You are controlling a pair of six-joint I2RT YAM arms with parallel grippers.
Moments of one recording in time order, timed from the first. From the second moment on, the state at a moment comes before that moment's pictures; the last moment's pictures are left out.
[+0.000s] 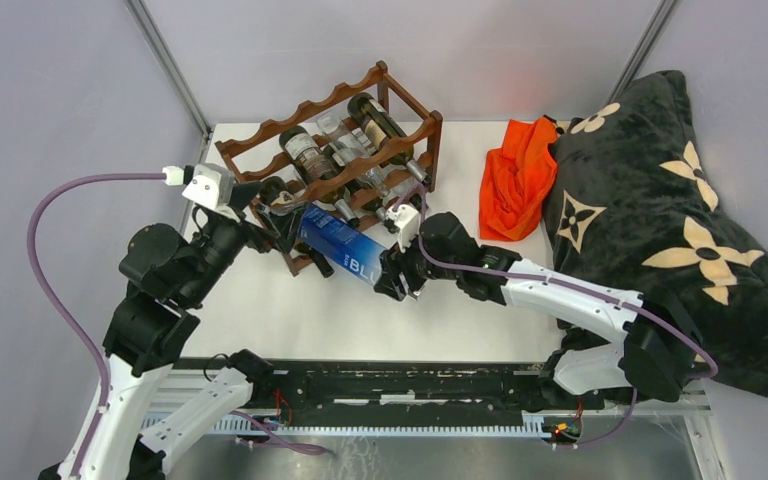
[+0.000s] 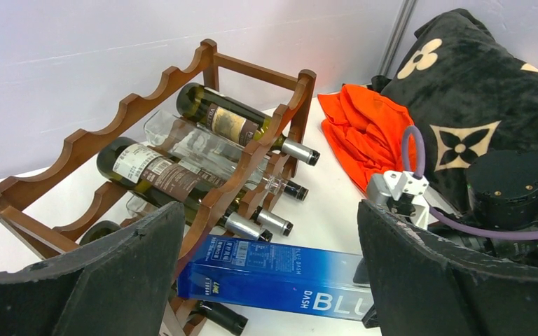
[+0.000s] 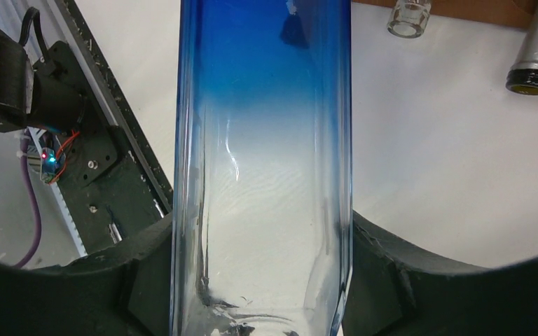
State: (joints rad) left arm -0.51 0.67 1.21 -0.49 -0.02 -0.08; right arm 0.92 1.33 0.91 -0.13 -0.22 0.21
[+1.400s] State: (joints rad) left arm -0.51 0.58 1.12 -0.50 -0.03 -0.08; right arm 1.04 1.86 1.39 0.05 0.12 0.43
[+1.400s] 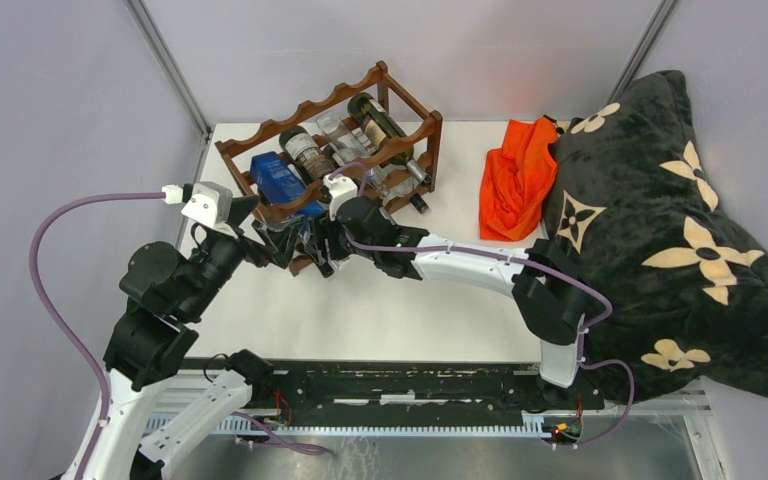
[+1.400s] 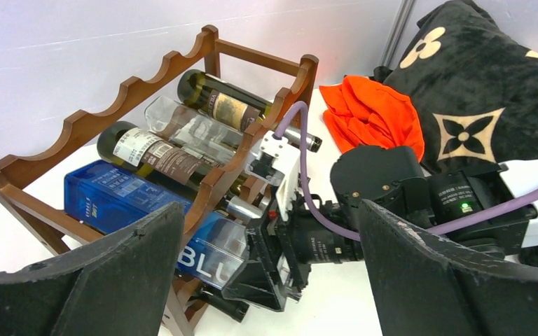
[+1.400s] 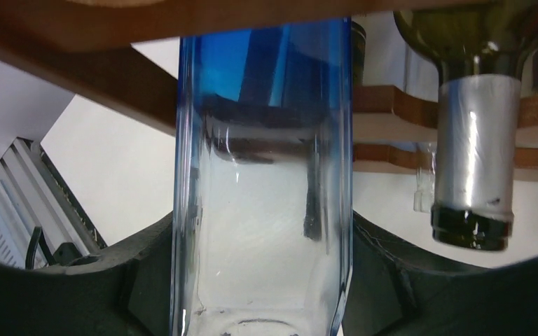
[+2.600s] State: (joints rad) left arm -0.51 0.58 1.11 -0.50 -0.05 -0.05; right arm 1.04 2.06 1.74 -0.16 0.20 0.40
